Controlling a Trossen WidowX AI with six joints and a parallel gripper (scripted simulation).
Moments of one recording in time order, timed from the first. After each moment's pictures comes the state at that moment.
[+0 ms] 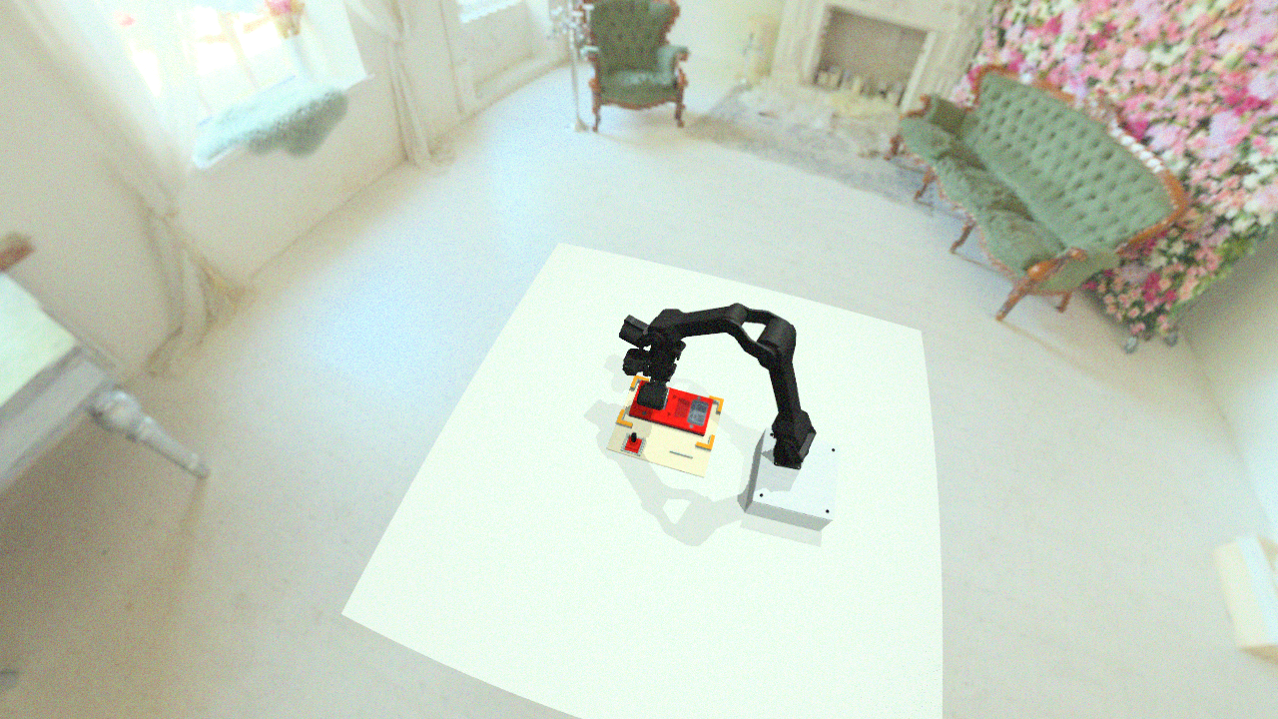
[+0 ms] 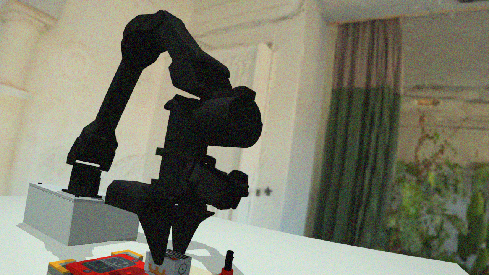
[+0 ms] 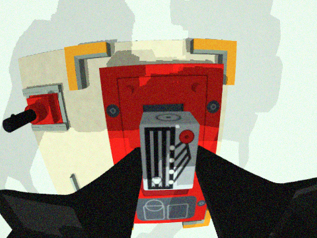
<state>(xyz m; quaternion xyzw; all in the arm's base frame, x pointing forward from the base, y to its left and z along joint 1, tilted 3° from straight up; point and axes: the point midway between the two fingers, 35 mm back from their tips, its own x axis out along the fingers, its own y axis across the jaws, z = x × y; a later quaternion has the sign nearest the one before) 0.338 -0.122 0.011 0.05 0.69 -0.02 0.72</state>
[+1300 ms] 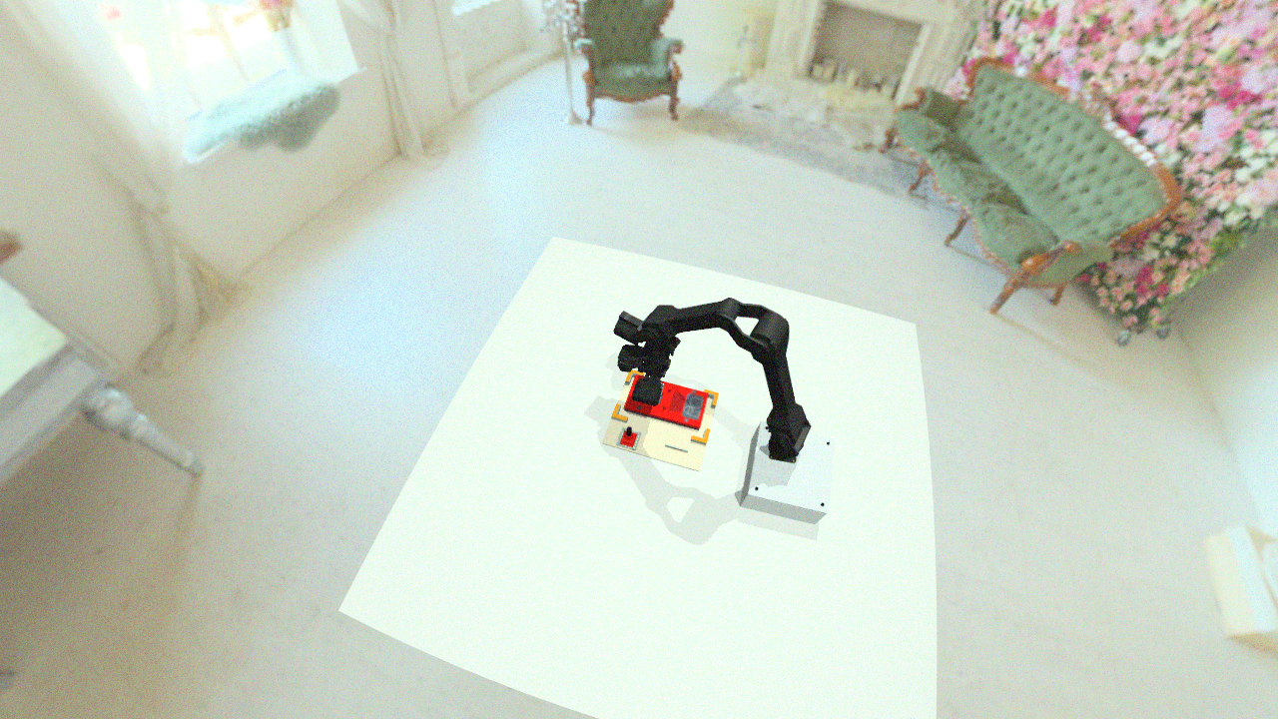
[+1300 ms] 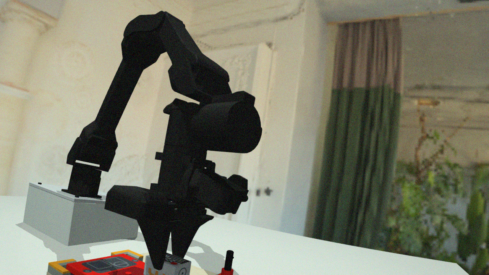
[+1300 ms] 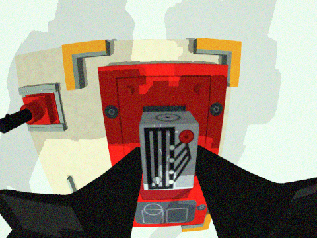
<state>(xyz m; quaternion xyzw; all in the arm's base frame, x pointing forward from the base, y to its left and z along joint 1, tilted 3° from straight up) 0.339 -0.122 0.005 0.05 0.69 -0.01 0.72</state>
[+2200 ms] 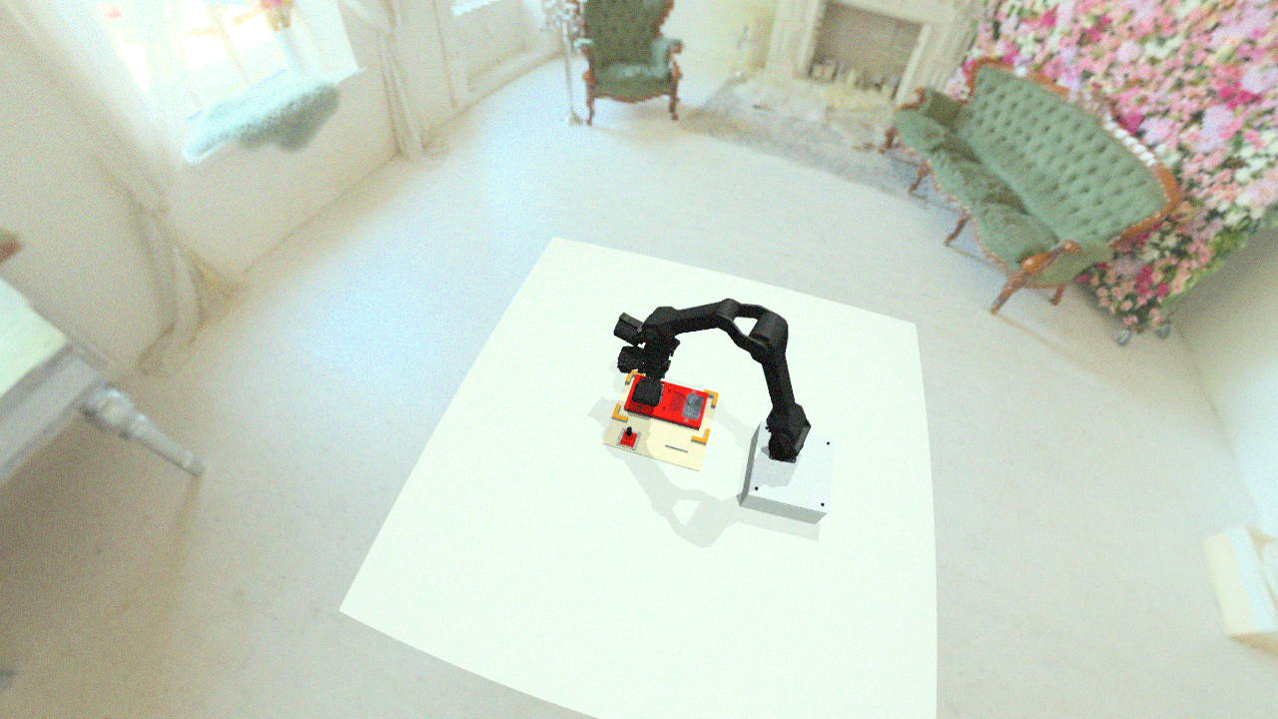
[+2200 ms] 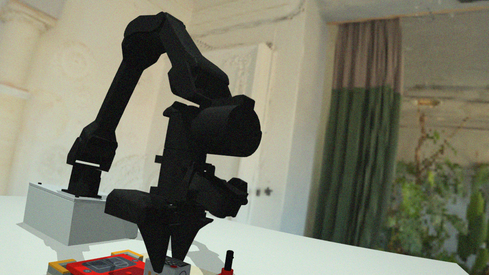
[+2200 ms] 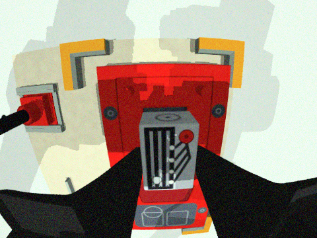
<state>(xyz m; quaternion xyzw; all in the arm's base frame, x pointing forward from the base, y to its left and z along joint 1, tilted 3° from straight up) 0.339 -0.121 0.001 0.04 0.69 -0.01 0.72</state>
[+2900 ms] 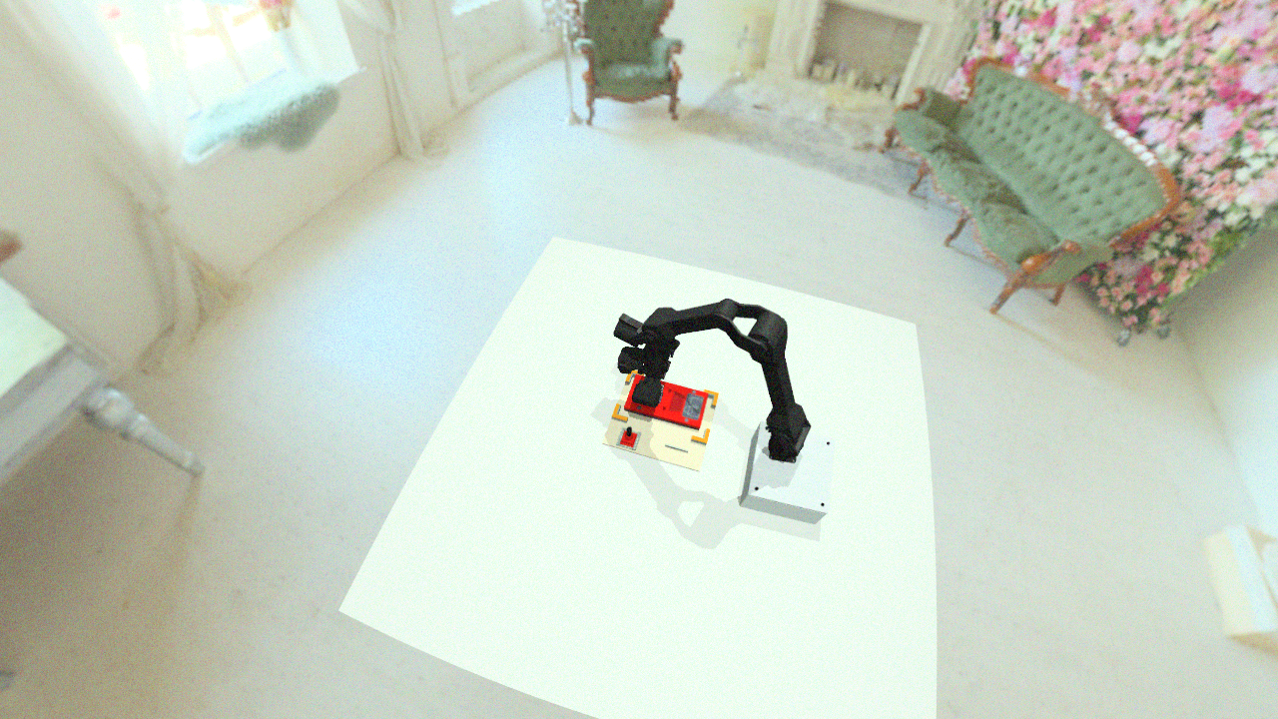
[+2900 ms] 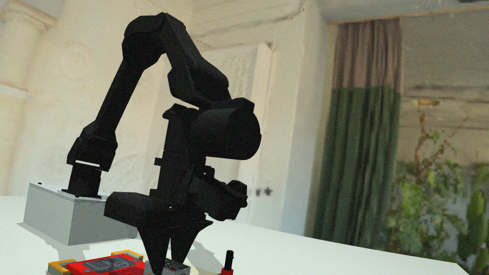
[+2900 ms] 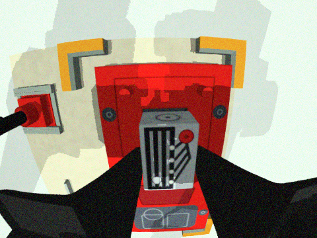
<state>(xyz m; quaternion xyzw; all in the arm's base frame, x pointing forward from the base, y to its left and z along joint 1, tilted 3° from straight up) 0.339 -0.121 -0.002 0.04 0.69 -0.01 0.72</state>
